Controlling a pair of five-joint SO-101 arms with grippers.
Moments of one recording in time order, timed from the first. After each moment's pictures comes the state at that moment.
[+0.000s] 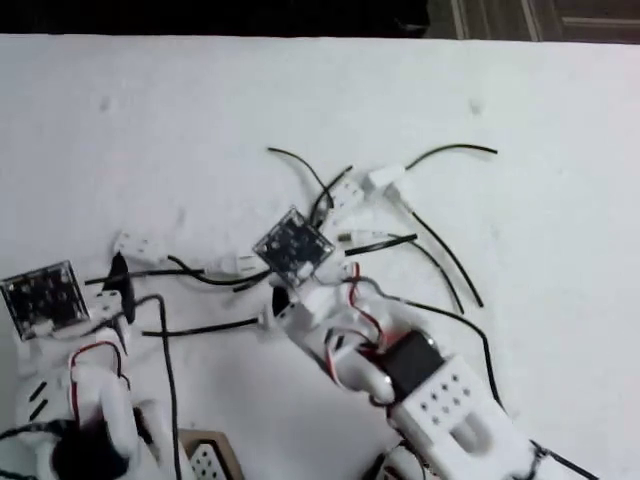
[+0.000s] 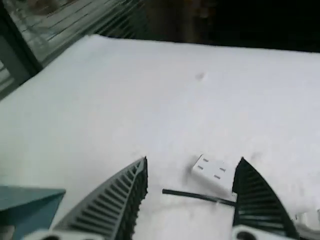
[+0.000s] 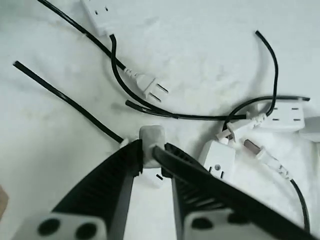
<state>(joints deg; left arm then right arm) -32.0 -104.5 70.8 68.5 -8.6 -43.2 -55.6 55.7 54.4 9.8</state>
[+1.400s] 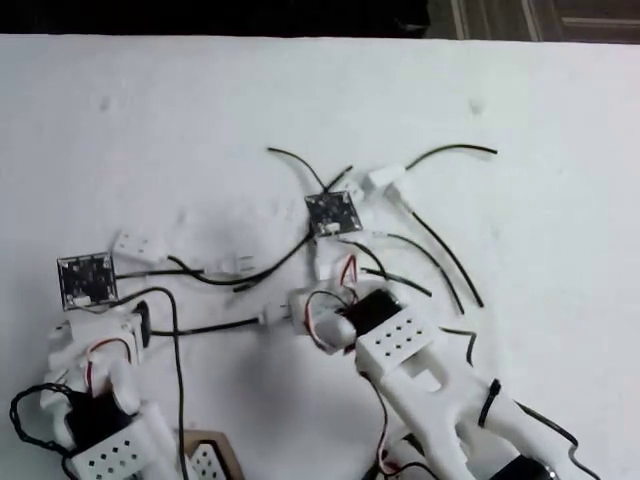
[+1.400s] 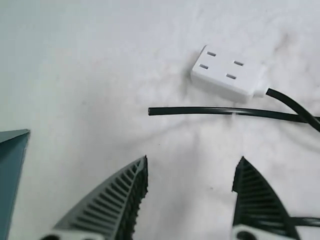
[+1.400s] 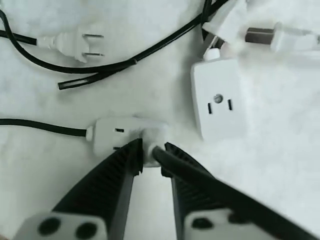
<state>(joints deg) -35.7 -103.7 94.0 64.3 -19.9 -36.7 -33.4 59.1 47.5 -18.4</state>
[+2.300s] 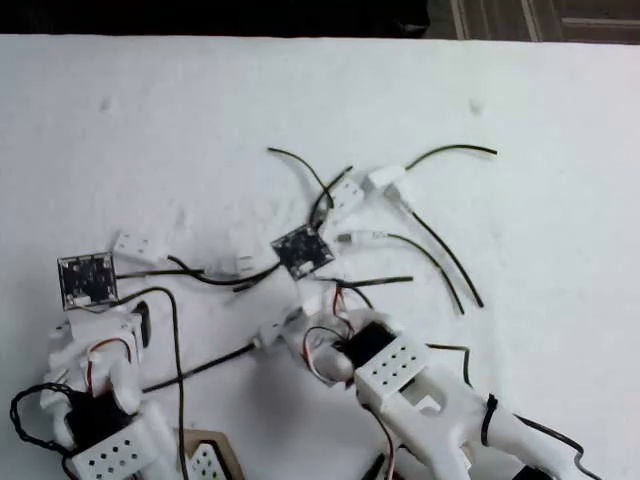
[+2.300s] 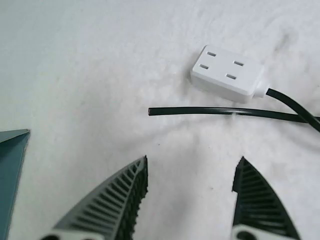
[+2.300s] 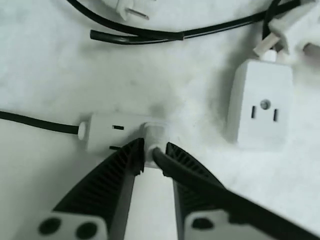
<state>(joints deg) -35.7 -103.7 94.0 64.3 -19.9 -44.0 -33.9 70.0 37.5 -3.6</state>
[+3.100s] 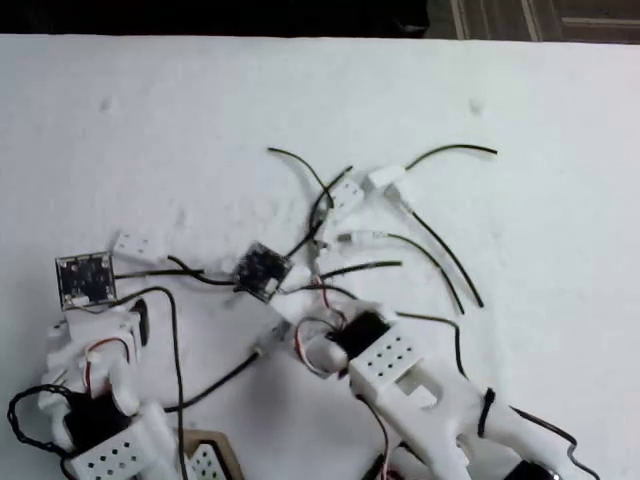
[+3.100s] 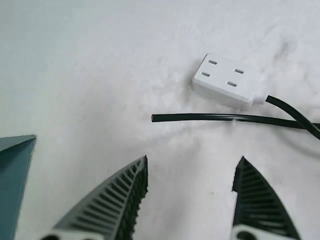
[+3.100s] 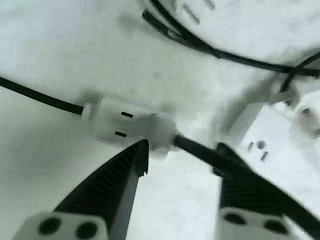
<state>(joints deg) -35.6 -103.7 92.7 64.3 -19.9 -44.7 -37.8 60.8 48.1 19.1</state>
